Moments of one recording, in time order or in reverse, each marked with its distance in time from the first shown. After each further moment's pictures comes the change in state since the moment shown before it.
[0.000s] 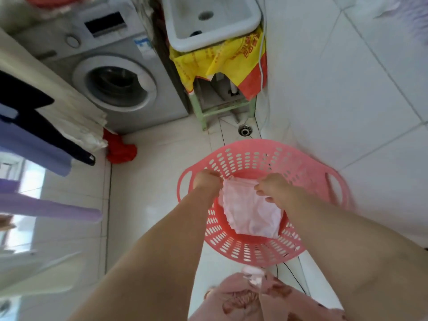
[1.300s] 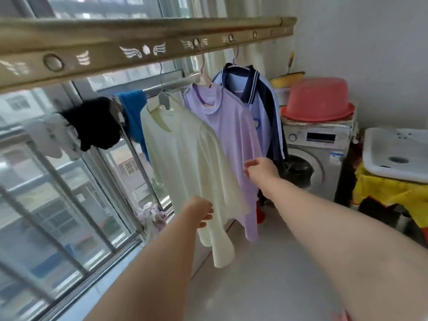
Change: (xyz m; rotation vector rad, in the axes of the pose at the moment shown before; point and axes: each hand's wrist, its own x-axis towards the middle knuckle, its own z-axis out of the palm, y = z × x) left_hand -0.183 -0.193 -0.403 -0.531 0.501 0.000; right_hand -0.352 -0.181 0.334 -0.206 -0.255 -1.074
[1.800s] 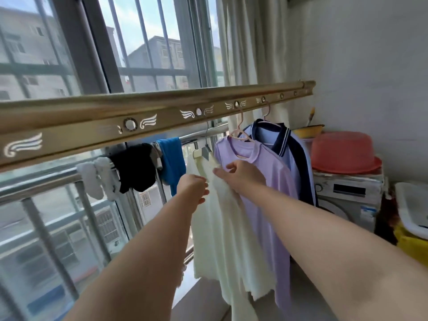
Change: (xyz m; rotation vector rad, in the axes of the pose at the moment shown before) left_hand 0.007 0.123 -0.136 -0.271 0.270 0.408; right_hand -0.005 -0.162 0.071 -0.406 -0.048 -0.444
